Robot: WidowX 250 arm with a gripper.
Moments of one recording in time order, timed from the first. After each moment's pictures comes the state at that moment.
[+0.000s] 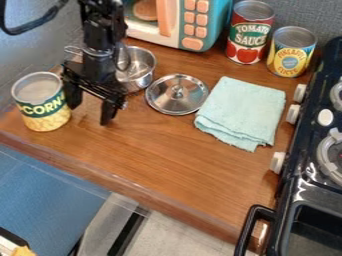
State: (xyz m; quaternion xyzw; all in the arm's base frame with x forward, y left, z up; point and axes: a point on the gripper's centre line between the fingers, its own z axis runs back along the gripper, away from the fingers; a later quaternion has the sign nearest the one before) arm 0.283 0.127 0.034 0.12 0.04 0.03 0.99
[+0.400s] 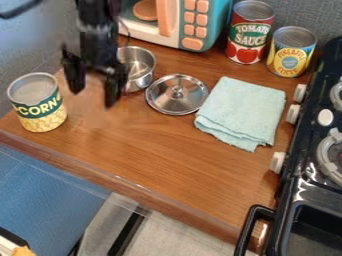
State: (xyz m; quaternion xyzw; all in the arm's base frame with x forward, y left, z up) arm 0.298 0.116 0.075 0.07 0.00 0.04 1.00
